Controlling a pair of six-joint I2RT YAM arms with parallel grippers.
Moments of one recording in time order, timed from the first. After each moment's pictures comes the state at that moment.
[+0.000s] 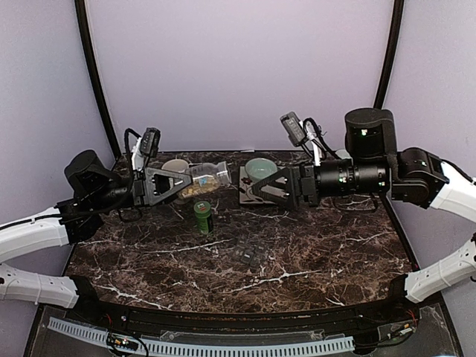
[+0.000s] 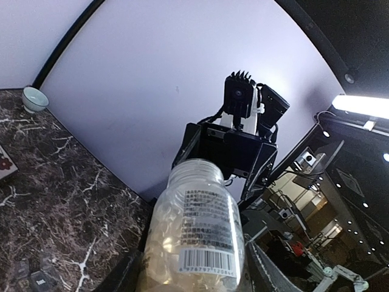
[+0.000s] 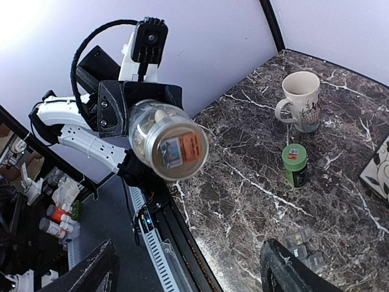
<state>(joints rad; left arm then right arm) -0.75 0.96 0.68 0.46 0.67 -0.87 1.13 1.16 1.28 -0.46 -0.19 0.47</state>
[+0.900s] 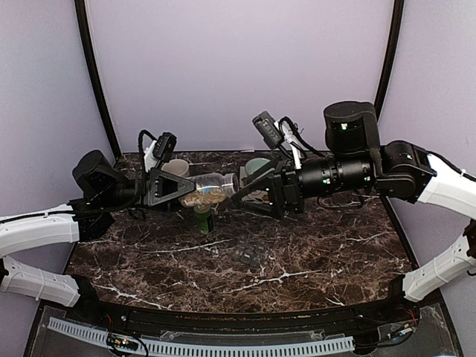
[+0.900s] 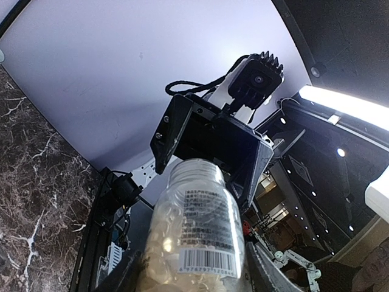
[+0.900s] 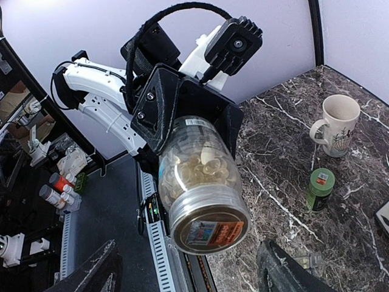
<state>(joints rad) -0.75 1.08 0.68 0.67 0.88 -1.12 1.19 1.27 1.39 -0.45 -0.27 0.30</state>
